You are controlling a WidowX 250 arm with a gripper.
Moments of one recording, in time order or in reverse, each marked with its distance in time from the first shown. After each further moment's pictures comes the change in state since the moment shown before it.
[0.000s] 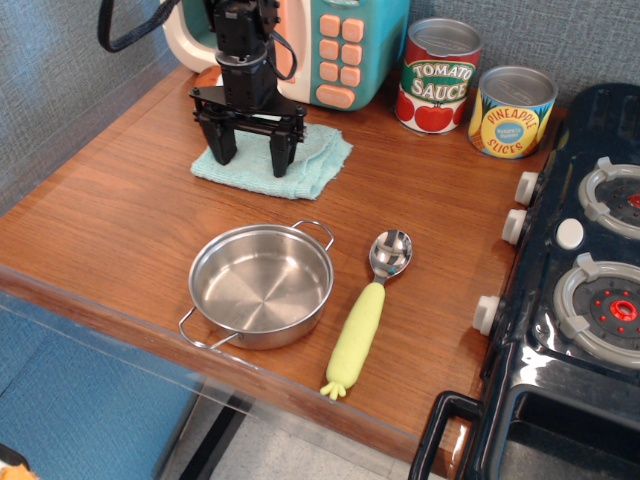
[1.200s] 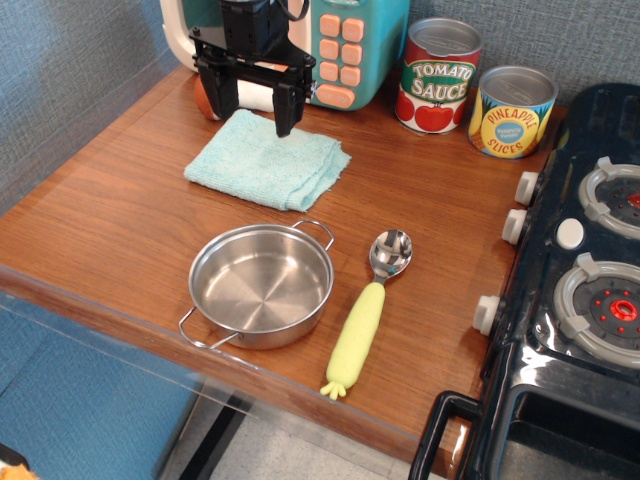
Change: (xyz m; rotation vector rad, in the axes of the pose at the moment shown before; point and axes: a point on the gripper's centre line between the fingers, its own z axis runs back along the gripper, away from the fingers) arm -0.004 -0.030 0.073 -0.027 -0.110 -0.145
